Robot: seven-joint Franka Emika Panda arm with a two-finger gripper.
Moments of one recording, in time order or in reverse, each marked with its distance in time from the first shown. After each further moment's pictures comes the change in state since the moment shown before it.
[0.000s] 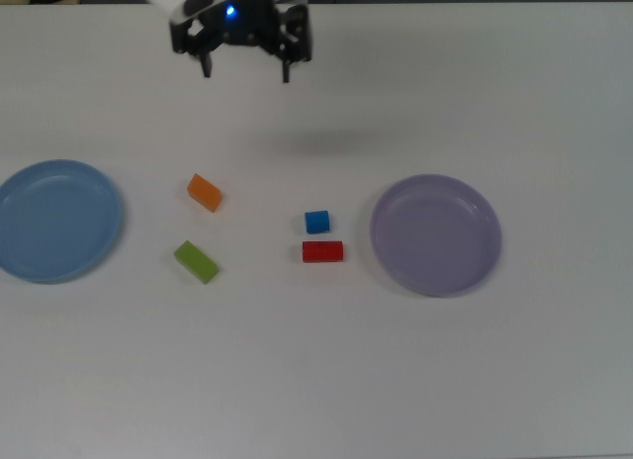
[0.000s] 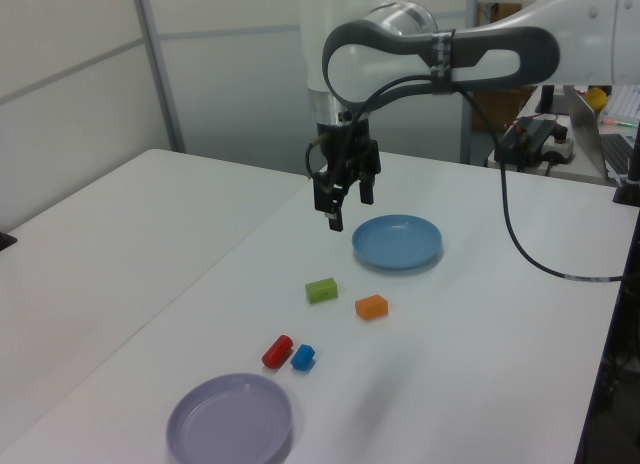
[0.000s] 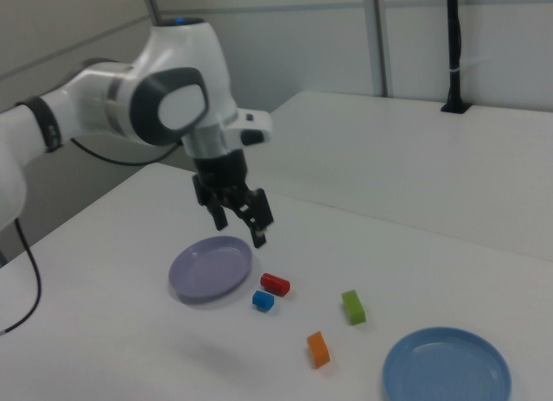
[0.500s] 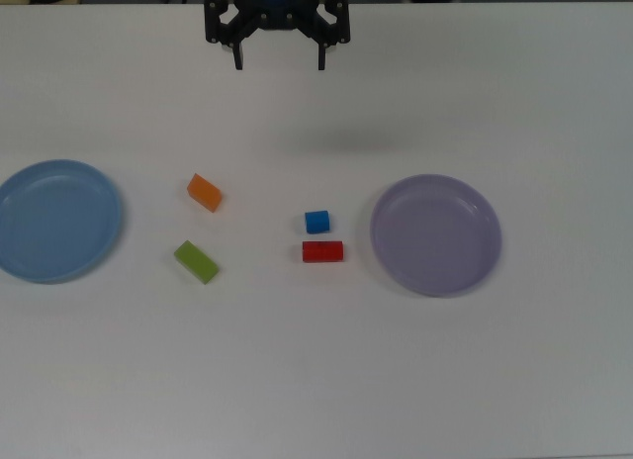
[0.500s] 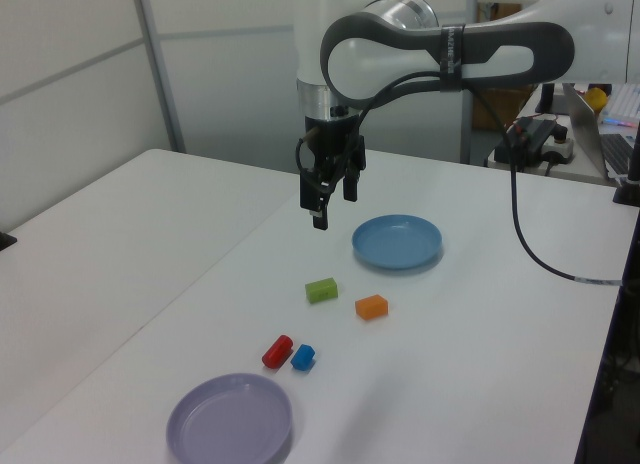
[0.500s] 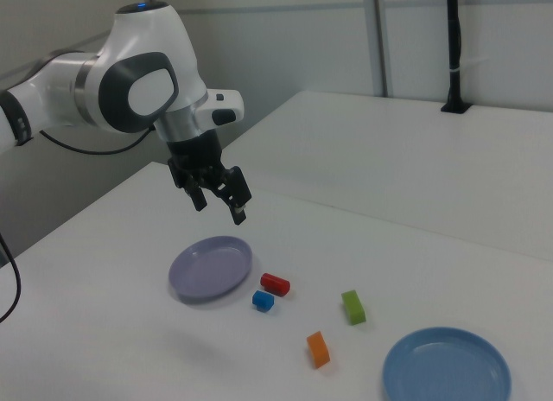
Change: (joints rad) arm 0.051 -0.050 0.029 0.002 0.000 0.039 -0.002
